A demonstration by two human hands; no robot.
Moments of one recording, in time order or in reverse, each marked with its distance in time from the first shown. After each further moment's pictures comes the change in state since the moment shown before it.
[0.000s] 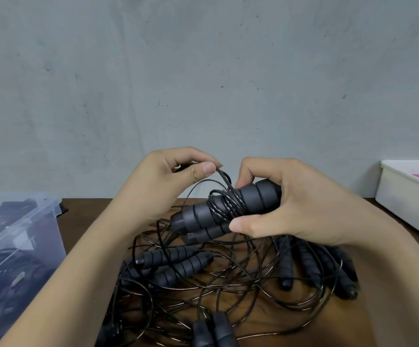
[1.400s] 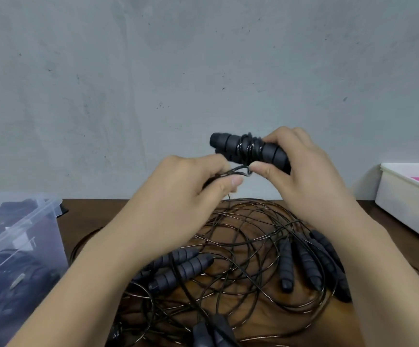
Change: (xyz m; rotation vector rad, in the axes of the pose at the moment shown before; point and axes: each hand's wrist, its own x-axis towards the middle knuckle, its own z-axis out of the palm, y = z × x) left_hand -0.024 0.046 0.011 0.332 -0.086 0.111; right_hand 0.029 0.046 -0.001 -0.429 0.540 -0.009
